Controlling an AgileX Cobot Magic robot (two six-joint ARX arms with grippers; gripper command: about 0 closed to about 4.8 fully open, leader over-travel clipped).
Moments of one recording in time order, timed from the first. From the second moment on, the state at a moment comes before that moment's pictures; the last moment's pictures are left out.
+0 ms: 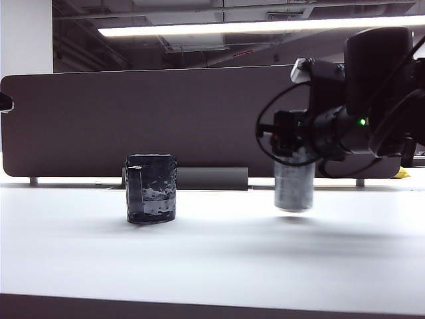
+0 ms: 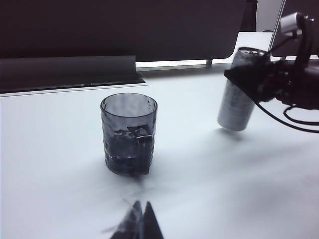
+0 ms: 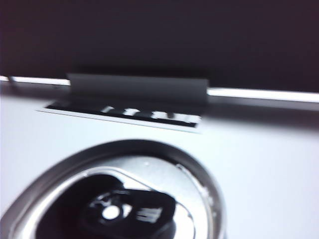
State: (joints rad) left arm -0.51 0.00 0.01 -0.02 0.02 -0.03; right arm 0.47 1.86 0.65 1.24 0.12 0.10
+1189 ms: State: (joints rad) left arm -0.51 0.00 0.01 -0.02 0.02 -0.03; right arm 0.64 1.90 1.17 0.61 -0.12 -0.39
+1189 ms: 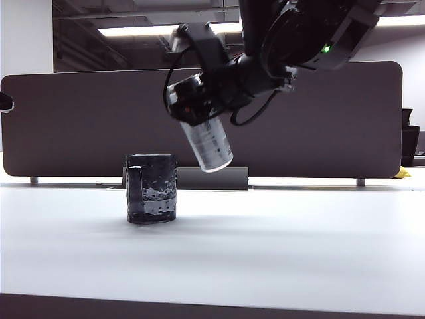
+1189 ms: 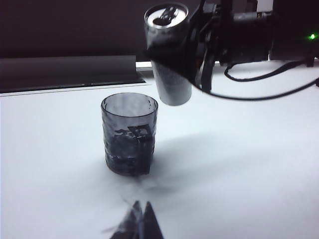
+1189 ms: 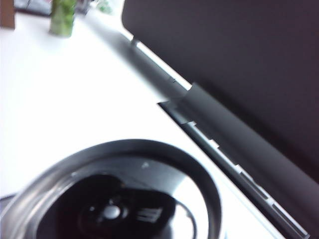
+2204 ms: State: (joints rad) left arm -0.51 0.00 0.01 -0.02 0.02 -0.03; right arm 0.68 1.92 1.25 0.52 -0.03 -0.73
